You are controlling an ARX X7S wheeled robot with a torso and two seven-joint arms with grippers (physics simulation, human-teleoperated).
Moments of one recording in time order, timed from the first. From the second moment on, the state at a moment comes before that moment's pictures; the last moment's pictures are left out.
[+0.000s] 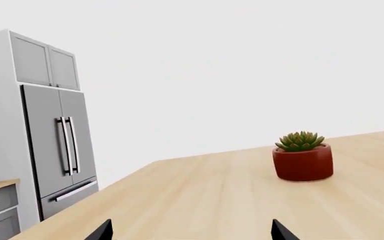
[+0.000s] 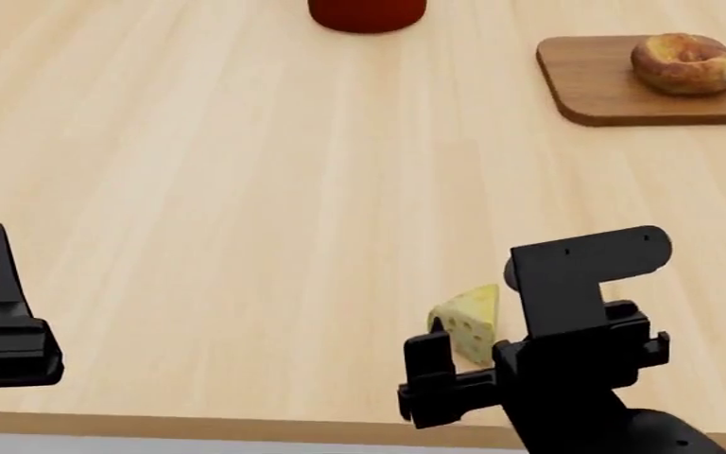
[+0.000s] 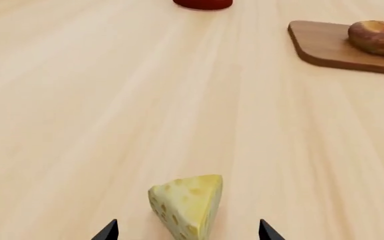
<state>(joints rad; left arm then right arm) -0.22 -0.26 0.08 0.66 -0.03 -0.55 -0.26 0.65 0.33 -0.07 -0.39 0.54 1.35 0.10</state>
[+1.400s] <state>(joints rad) -0.23 -0.28 0.09 0.66 -0.06 -0.55 -0.29 0.84 0.38 -0.03 -0.48 0.63 1.50 0.18</state>
